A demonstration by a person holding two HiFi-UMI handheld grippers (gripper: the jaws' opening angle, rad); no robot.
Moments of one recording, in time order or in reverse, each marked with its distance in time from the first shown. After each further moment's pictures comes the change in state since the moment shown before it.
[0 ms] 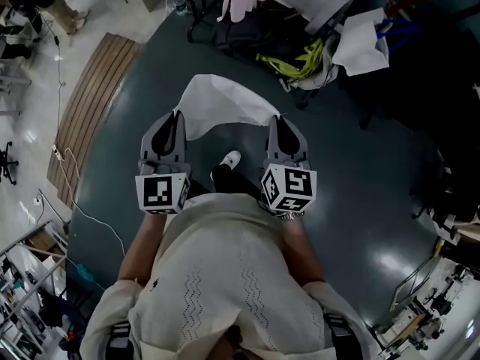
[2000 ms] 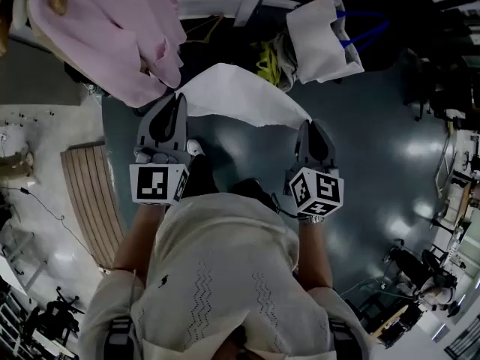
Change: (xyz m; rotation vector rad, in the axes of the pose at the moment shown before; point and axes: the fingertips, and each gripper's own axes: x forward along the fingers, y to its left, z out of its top) left arm 0.505 0.050 0.112 0.004 -0.065 -0.697; right arm 0.253 -0.184 0.129 0.187 0.001 -0.706
